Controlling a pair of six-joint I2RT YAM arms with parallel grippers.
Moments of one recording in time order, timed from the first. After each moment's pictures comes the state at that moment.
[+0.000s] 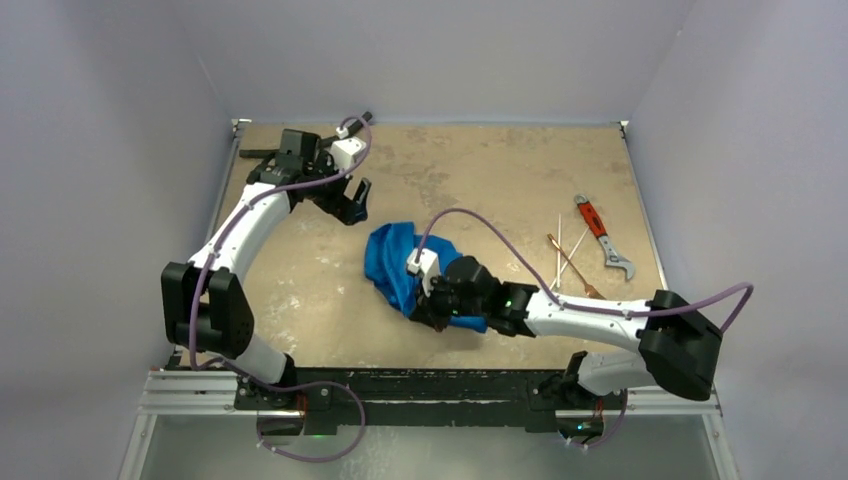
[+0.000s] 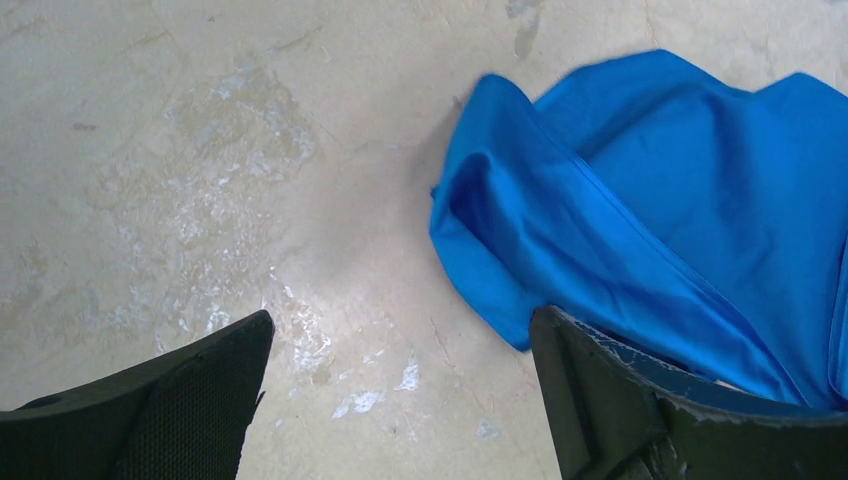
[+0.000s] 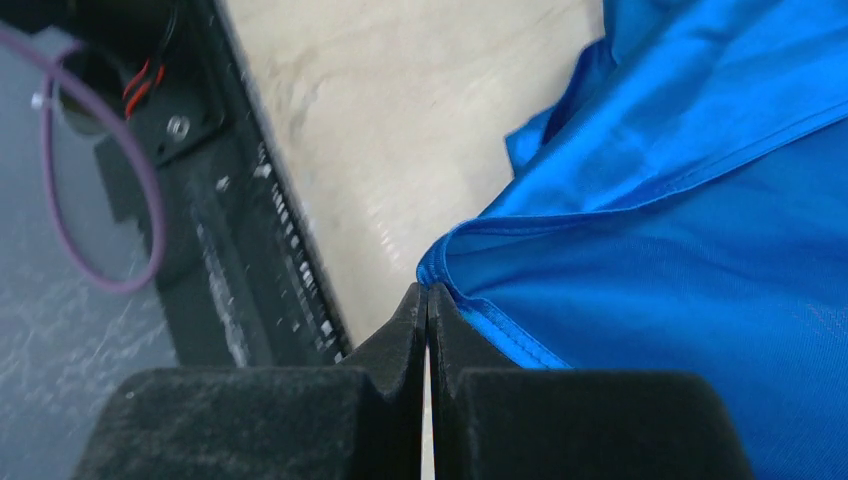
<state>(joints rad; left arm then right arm) -0.18 1.57 1.33 -0.65 0.42 0.32 1.02 1.31 0.70 0.08 -0.23 0.19</state>
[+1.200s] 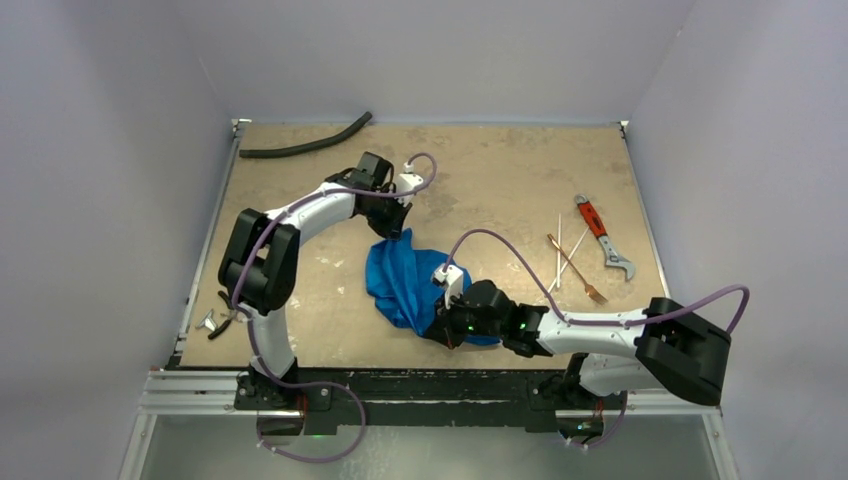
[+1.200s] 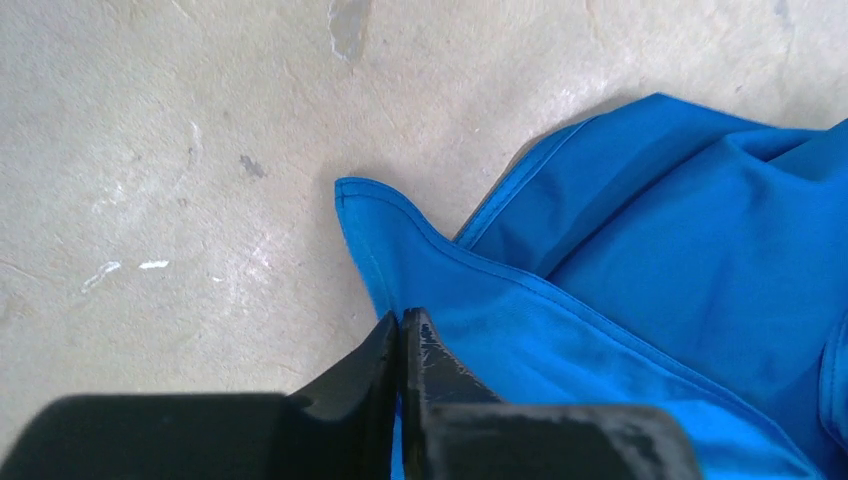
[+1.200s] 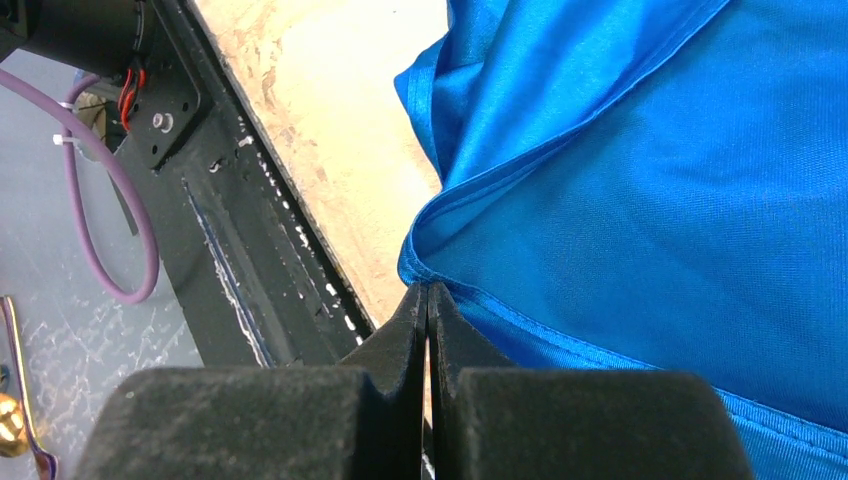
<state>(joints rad) -0.44 1.90 1.34 -0.53 0.38 0.28 1.08 1.26 0.40 0.30 -0.18 0.49</state>
